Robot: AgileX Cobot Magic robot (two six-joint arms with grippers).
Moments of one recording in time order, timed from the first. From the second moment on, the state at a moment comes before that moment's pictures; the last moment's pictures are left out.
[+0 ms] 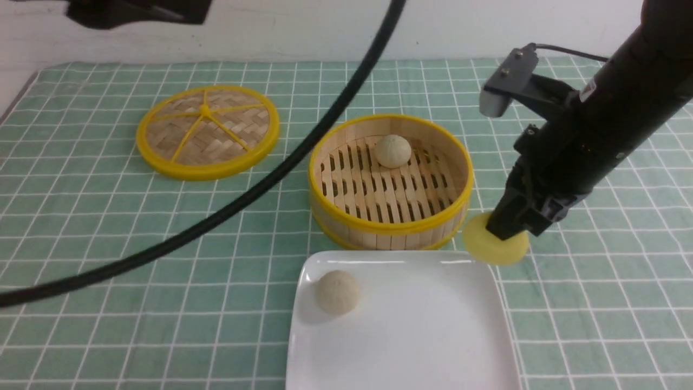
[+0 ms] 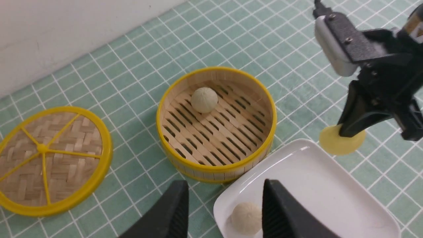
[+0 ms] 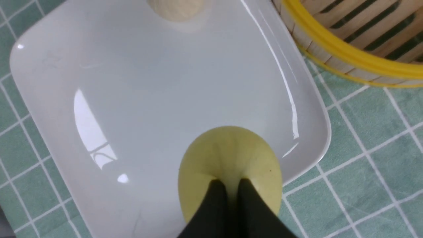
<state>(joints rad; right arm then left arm) 0.36 1.64 -1.41 0.43 1.16 -0.73 -0.42 1.15 -1.65 -0.21 1.15 0.27</state>
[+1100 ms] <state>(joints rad) 0.36 1.85 -1.40 0.46 1.09 -0.81 -0.42 0.93 -0.91 -0.36 0.65 0.45</state>
